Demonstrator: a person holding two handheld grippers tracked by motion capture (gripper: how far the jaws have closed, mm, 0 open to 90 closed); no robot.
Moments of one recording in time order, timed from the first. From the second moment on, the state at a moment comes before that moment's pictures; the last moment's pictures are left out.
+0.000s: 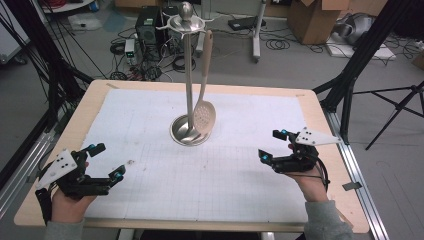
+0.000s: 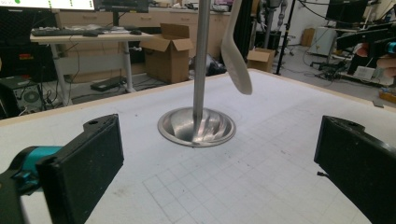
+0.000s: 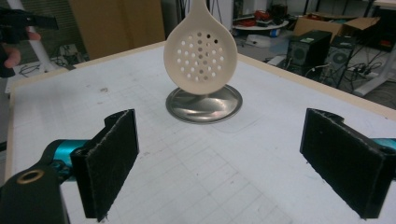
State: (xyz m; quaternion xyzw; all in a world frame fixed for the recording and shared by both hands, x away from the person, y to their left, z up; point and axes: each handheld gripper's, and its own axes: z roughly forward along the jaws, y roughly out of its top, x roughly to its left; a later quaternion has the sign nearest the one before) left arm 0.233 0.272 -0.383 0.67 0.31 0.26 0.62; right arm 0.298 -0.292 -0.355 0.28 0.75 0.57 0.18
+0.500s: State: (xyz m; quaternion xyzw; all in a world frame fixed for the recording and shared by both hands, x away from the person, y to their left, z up) left arm 0.237 0.264 -0.386 0.67 0.31 0.26 0.62; right arm 0.282 -0.313 -0.380 0.31 0.74 0.56 0.19
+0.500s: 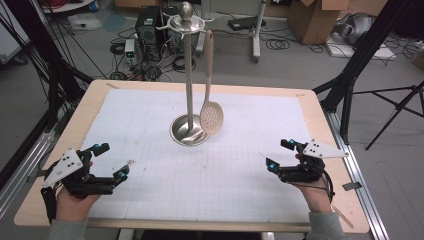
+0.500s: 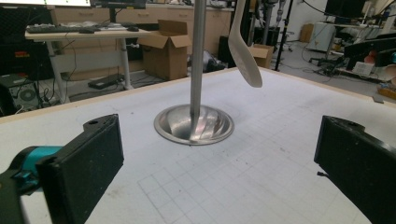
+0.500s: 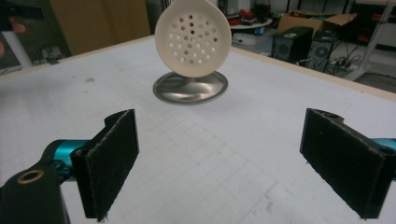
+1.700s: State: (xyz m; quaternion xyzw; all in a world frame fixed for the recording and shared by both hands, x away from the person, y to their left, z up) left arm 0.241 0.269 -0.396 0.67 0.33 0.26 0.61; right arm 0.262 -0.365 -0.407 0.38 0.69 0.58 0.23
